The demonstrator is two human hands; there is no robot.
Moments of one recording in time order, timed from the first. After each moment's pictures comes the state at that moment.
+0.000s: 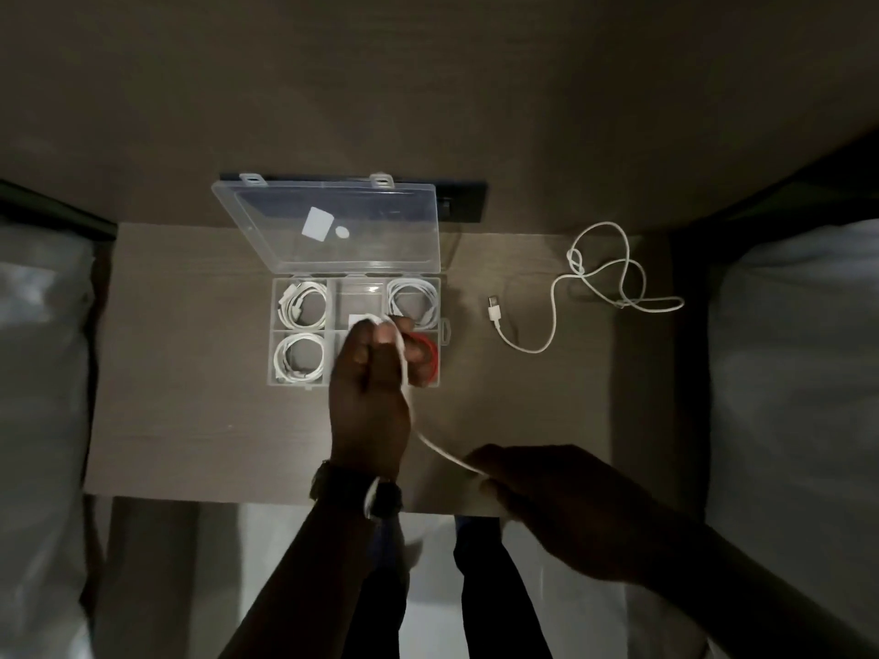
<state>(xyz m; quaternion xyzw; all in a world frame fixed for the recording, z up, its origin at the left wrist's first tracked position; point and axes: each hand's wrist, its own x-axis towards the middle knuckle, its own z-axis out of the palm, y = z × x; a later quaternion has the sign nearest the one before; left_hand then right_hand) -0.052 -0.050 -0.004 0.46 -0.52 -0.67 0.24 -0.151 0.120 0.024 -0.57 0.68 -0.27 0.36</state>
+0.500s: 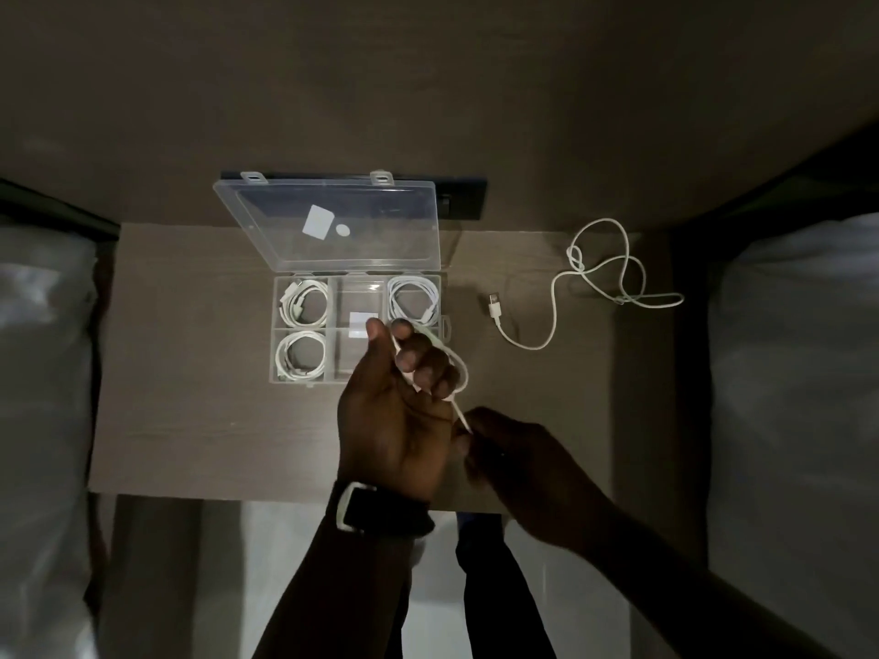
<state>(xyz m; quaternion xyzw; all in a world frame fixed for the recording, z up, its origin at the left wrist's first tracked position) -0.066 -0.029 0.028 0.37 -0.12 -0.89 0.25 -0.130 0.097 0.005 -0.35 0.73 -0.34 0.49</state>
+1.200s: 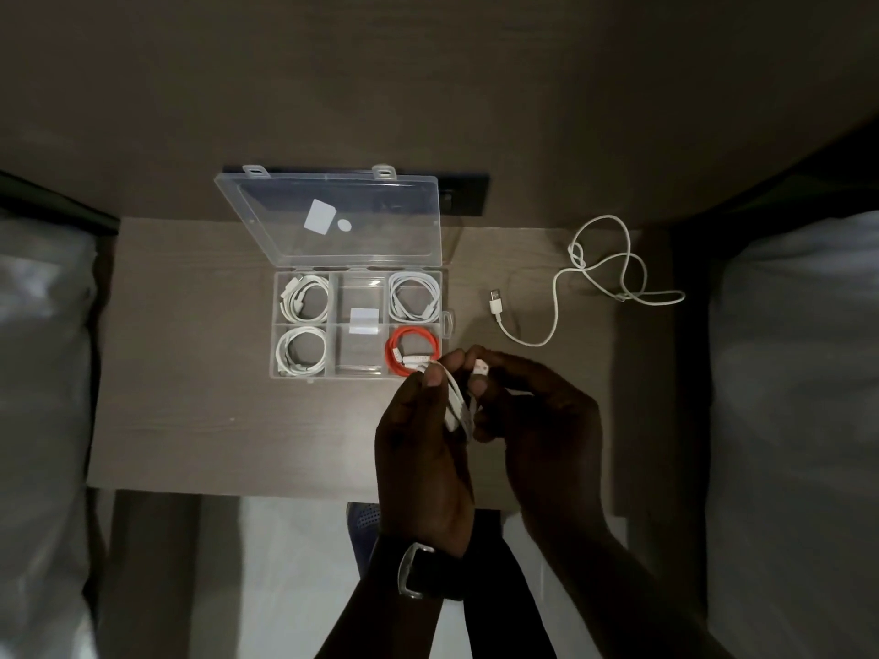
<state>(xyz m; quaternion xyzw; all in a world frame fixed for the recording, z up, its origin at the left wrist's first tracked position) -0.053 0.014 0.026 0.53 -0.29 -0.76 0.24 -0.114 0.073 0.020 0.00 0.69 -0.64 0.34</state>
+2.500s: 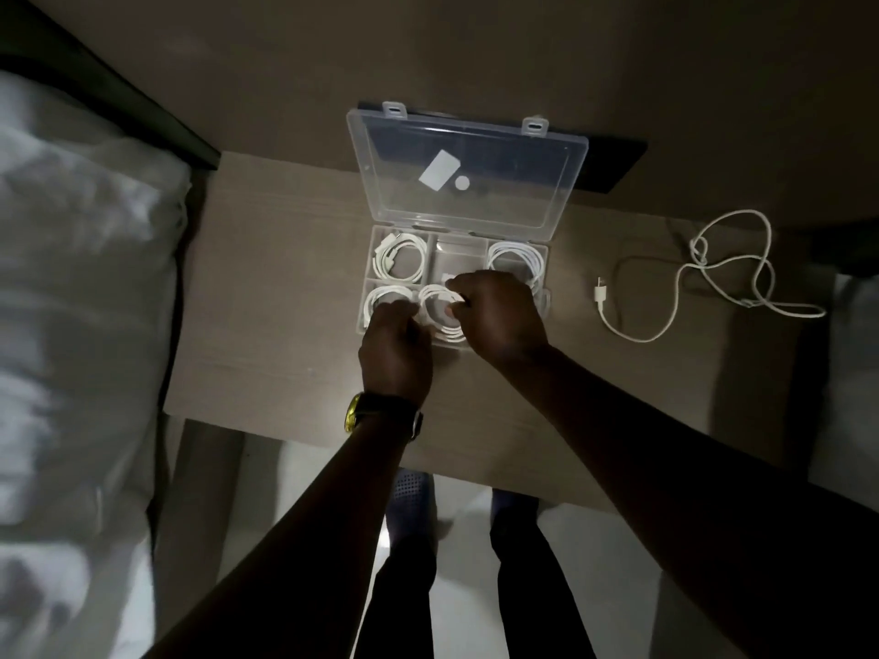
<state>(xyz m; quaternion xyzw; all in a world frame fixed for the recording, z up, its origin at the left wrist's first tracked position) 0.030 -0.110 -0.098 0.55 -0.76 -0.32 0.11 -0.103 -0.068 -0.097 -0.47 0.81 -0.21 0.29</state>
